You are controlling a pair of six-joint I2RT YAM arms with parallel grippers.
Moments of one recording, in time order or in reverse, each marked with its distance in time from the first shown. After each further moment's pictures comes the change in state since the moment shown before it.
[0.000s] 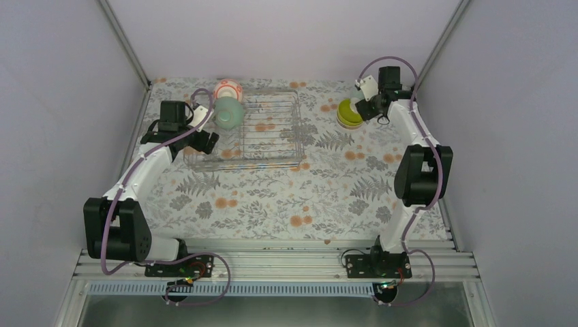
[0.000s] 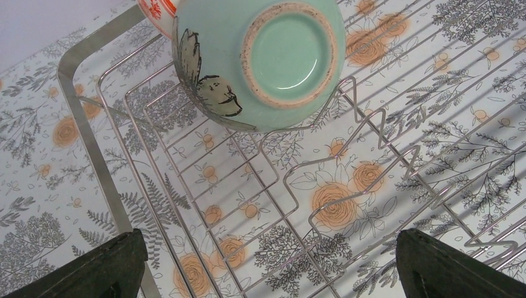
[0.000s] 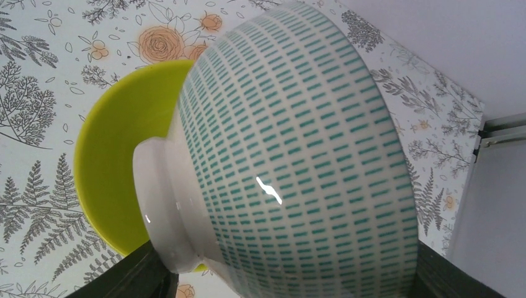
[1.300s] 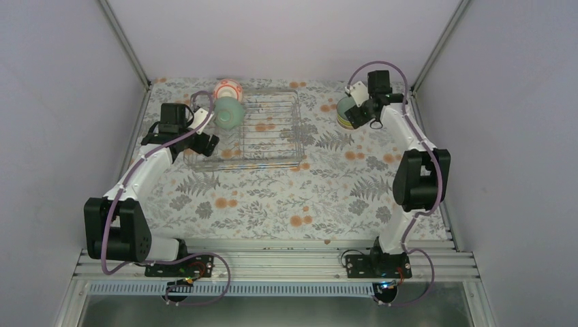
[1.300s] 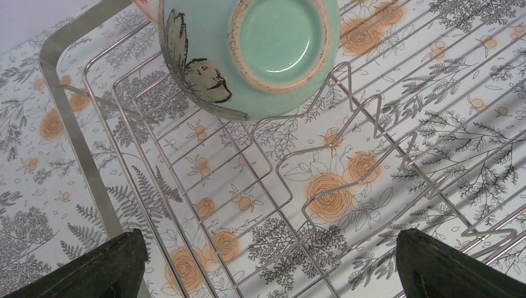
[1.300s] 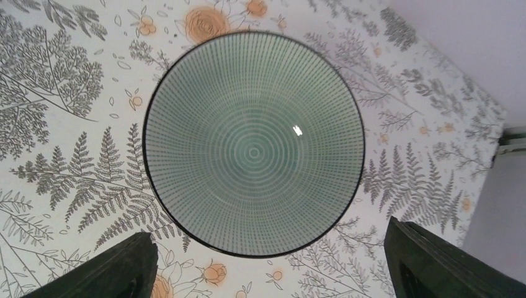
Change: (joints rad) left arm 0.003 -0.002 -0.023 0.000 0.007 0.005; right arm 0.080 -0.028 -0.067 -0.021 0.053 -0.021
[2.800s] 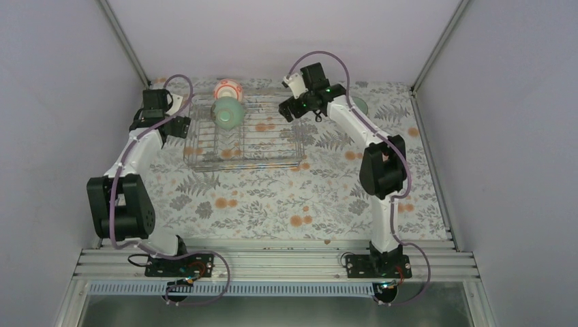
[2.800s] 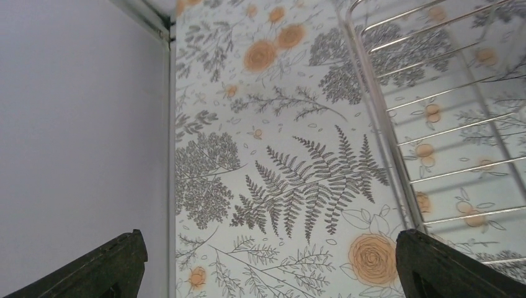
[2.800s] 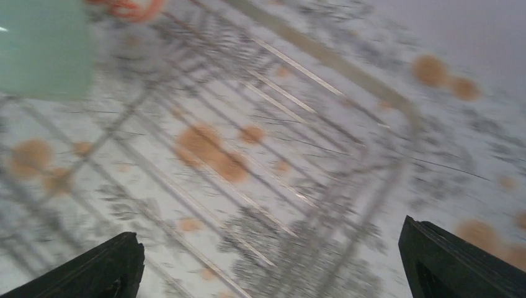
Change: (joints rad) left arm 0.147 0.137 0.143 0.052 -0.343 -0.032; right arm 0.367 0.268 0.383 -0.001 -0.263 0.346
